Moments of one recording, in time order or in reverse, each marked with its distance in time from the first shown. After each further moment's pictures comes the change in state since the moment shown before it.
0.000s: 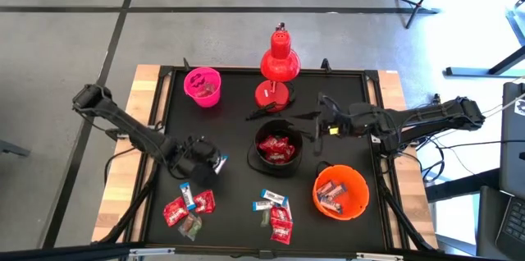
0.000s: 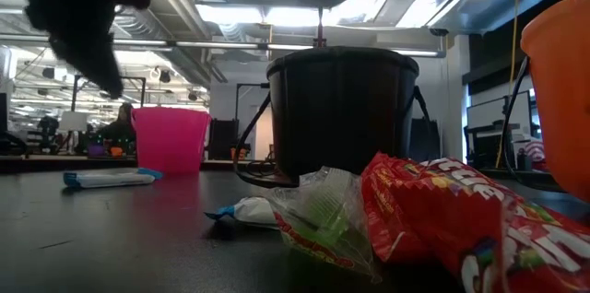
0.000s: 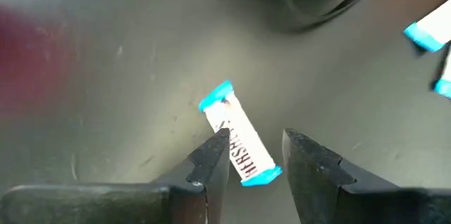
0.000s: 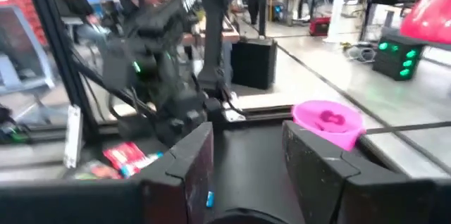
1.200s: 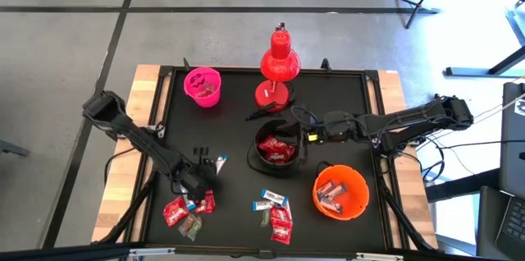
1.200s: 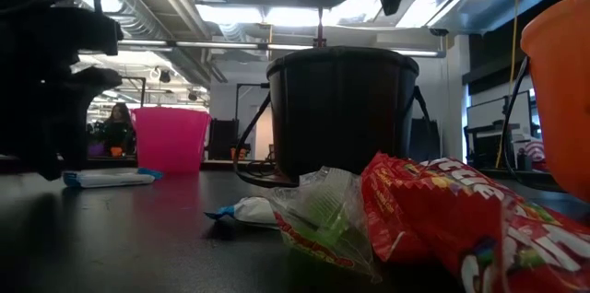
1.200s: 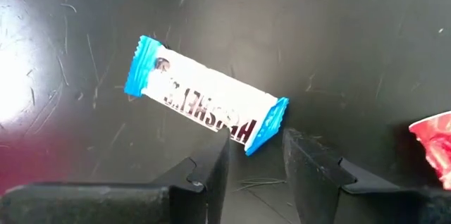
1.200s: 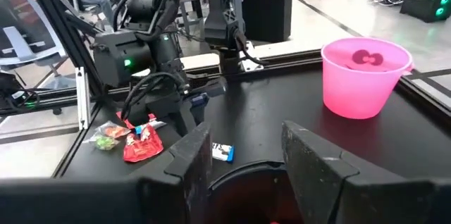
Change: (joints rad) left arm -0.099 0.191 -0.140 0.218 0.044 0.538; right arm 0.000 0.176 0.000 0.008 -0.057 0.121
